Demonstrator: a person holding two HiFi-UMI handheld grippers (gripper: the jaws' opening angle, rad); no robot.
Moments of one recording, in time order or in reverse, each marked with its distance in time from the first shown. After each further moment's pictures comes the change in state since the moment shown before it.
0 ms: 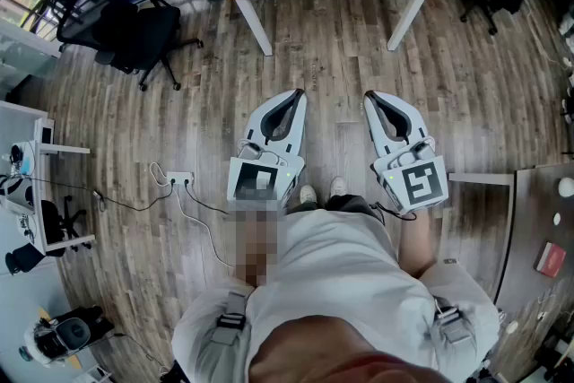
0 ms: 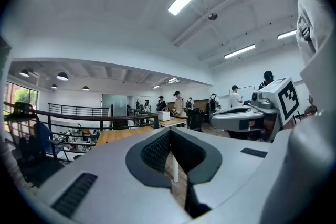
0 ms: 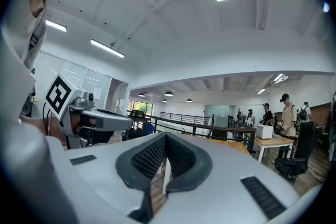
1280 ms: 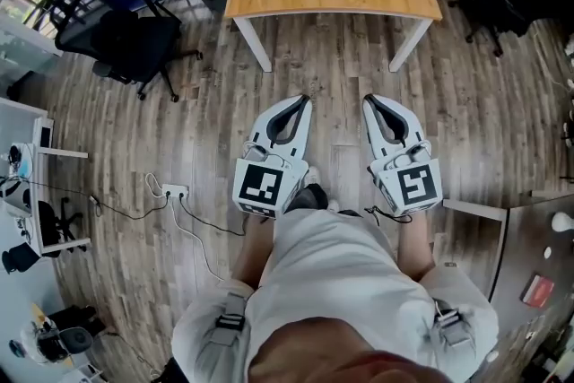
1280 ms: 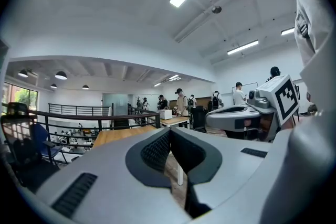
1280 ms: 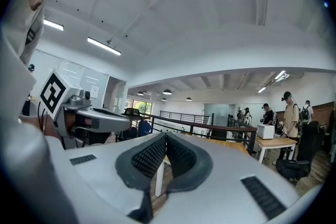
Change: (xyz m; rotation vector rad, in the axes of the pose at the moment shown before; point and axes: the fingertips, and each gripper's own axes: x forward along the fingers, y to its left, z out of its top) left arm 0.107 0.032 -0.003 0.005 0.027 0.004; right arm 0.078 -0.086 -0.020 0.007 0.019 -0.003
